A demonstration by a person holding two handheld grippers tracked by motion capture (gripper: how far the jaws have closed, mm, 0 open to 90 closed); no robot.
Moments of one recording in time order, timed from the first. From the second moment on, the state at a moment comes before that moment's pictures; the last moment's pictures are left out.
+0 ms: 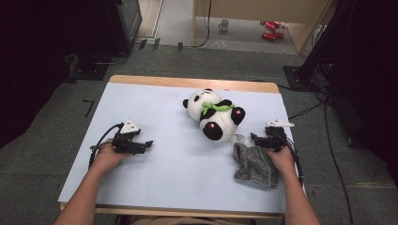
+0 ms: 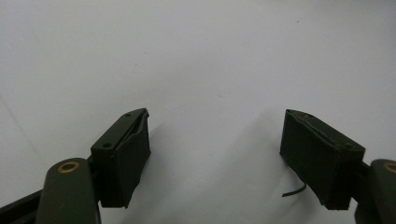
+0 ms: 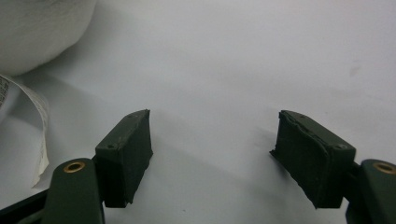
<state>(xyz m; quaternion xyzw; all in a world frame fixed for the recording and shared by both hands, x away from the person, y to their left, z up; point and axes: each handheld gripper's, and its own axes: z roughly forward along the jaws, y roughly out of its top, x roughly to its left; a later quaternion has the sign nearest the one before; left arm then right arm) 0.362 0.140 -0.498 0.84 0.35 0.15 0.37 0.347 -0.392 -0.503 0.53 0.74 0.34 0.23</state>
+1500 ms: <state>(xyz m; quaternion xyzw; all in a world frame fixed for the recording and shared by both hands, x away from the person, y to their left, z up) 0.366 0.142 -0.491 0.85 0.34 0.13 0.38 0.347 -0.397 -0.483 0.54 0.73 0.35 0.23</state>
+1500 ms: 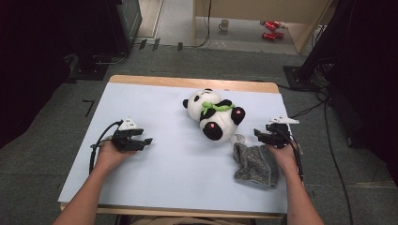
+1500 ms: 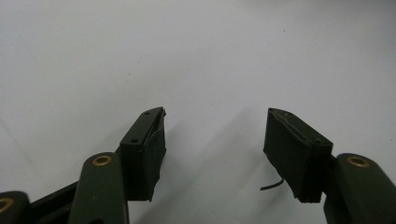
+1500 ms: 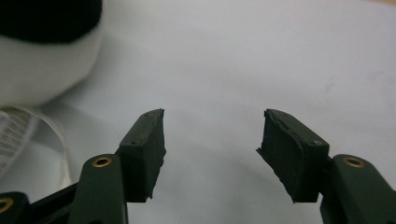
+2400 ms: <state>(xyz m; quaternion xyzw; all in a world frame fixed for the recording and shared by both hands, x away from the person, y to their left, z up) 0.363 0.142 -0.497 0.85 0.33 0.13 0.39 0.356 -0.360 -0.372 0.48 0.74 0.42 0.22</state>
